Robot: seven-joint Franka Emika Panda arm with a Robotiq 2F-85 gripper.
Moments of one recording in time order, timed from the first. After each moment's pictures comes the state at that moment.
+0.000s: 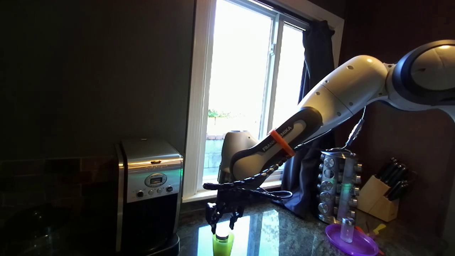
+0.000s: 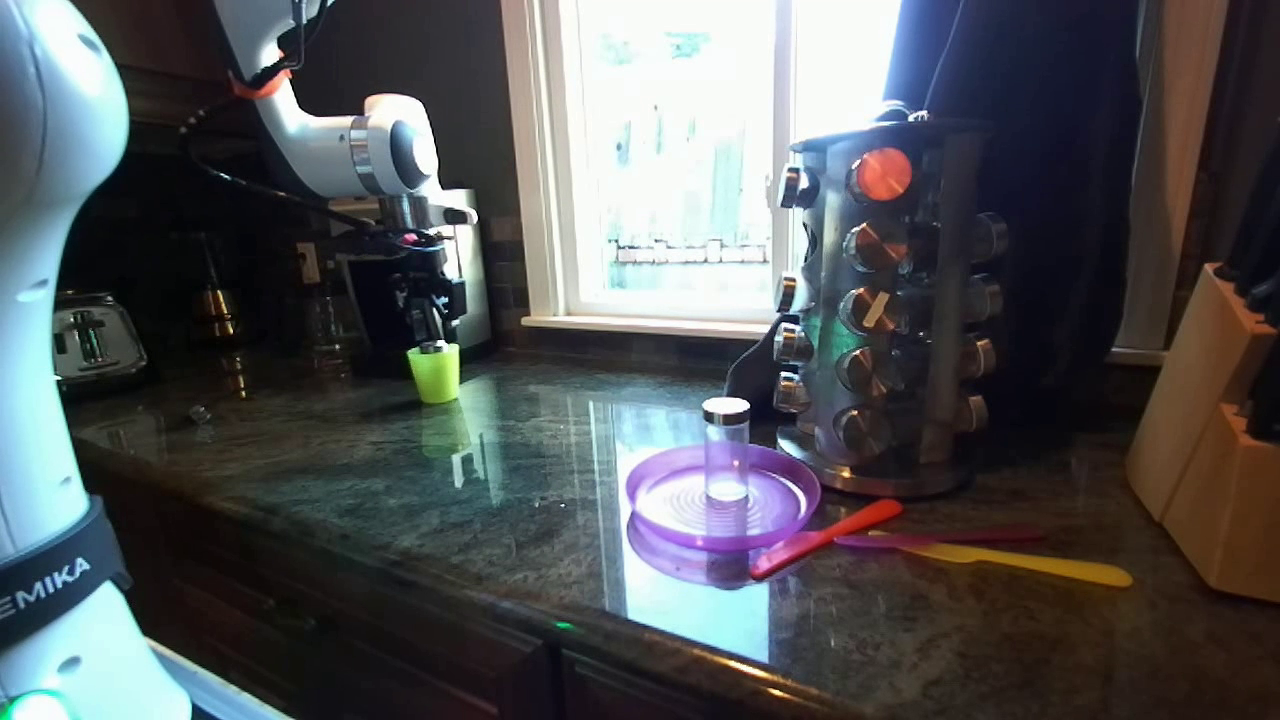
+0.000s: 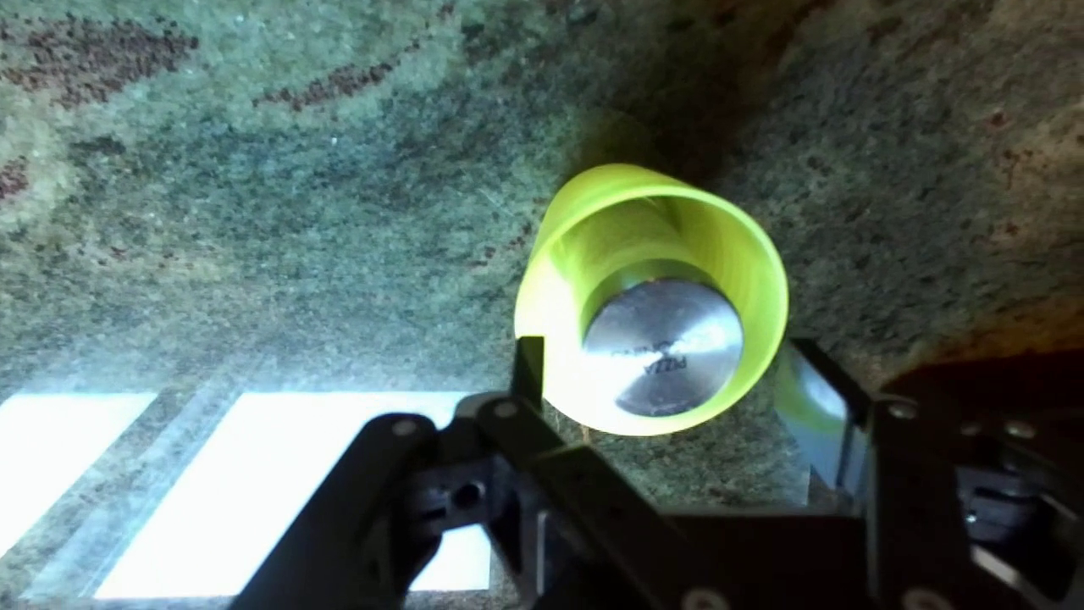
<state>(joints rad) 0.33 0.34 0.14 -2.05 -0.12 2.50 0.55</state>
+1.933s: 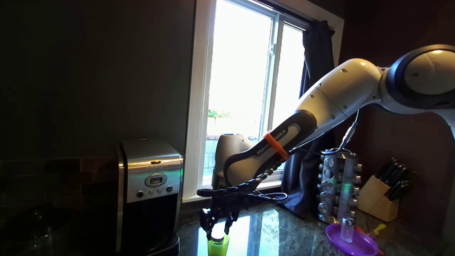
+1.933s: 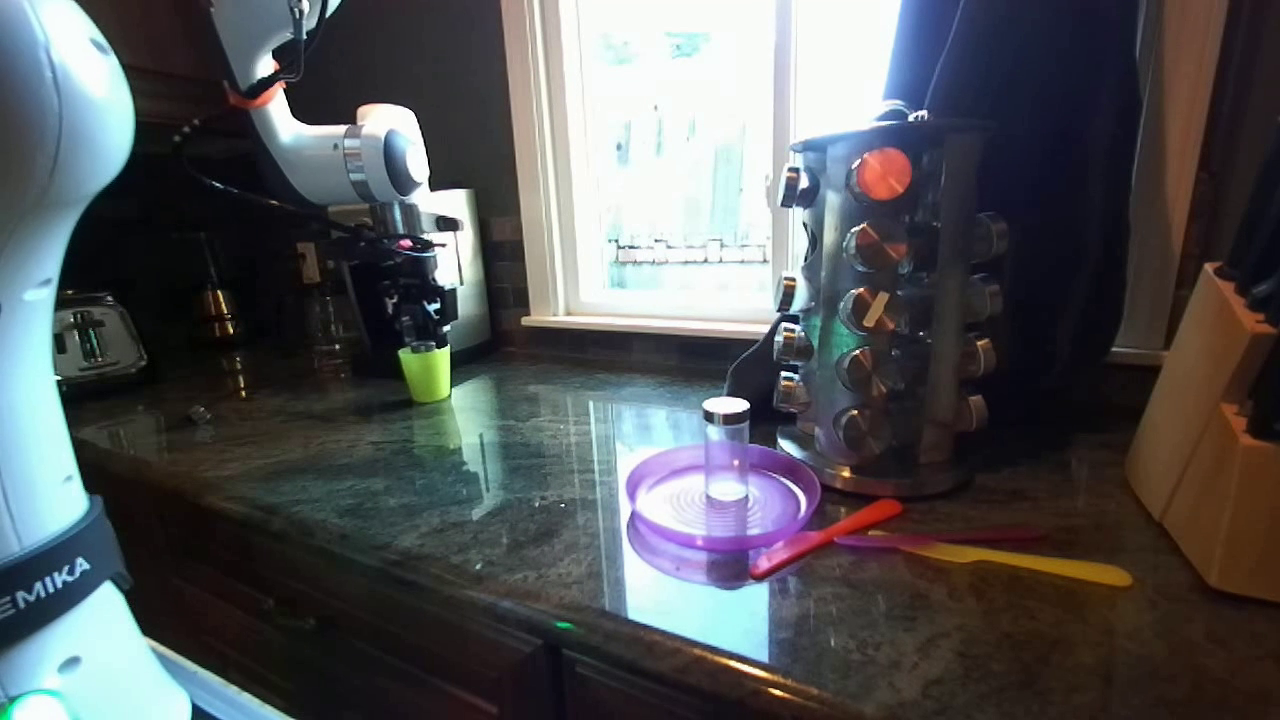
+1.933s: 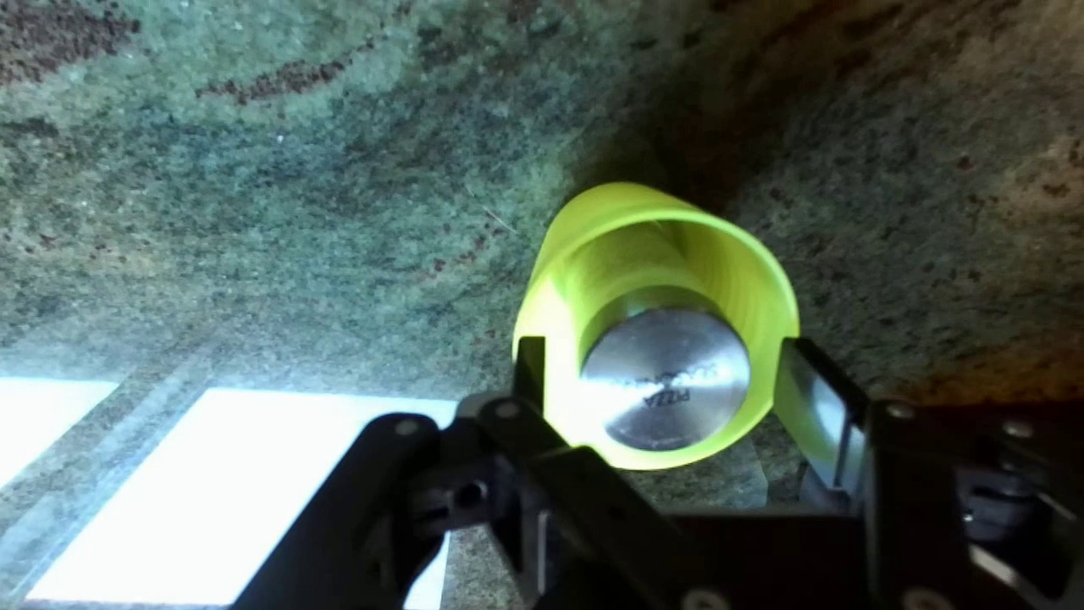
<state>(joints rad) 0.36 0.38 0.14 -2.01 -0.12 2.48 0.51</state>
